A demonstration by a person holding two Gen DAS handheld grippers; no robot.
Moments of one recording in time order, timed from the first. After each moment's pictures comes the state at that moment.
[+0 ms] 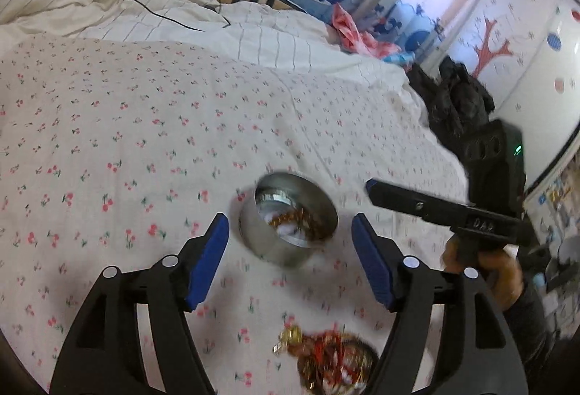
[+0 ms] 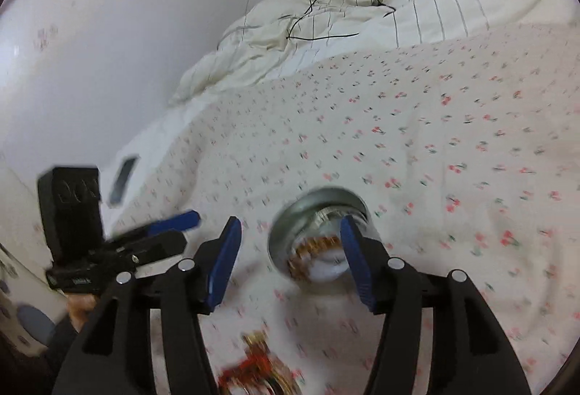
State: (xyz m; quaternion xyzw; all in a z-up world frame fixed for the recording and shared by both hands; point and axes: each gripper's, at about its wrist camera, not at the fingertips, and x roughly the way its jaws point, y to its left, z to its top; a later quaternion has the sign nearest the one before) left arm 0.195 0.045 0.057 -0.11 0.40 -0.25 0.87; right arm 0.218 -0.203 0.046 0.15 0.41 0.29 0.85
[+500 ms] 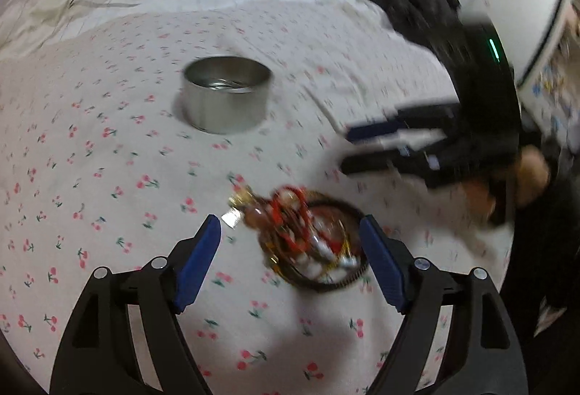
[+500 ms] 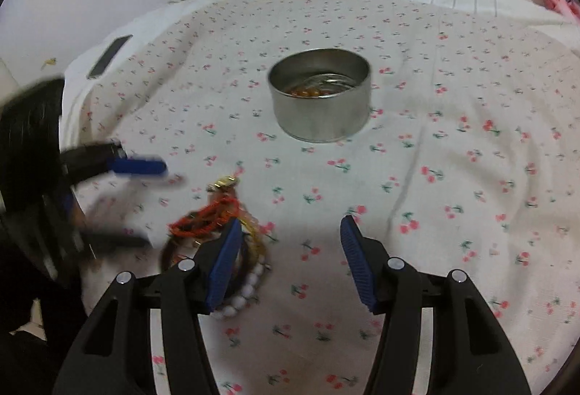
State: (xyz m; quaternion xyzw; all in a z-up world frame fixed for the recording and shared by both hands) left arm 0.086 0.004 0.012 0.04 0.44 -0.32 0.84; right arm 0.134 -0.191 -0.003 0.01 0.48 0.31 0.82
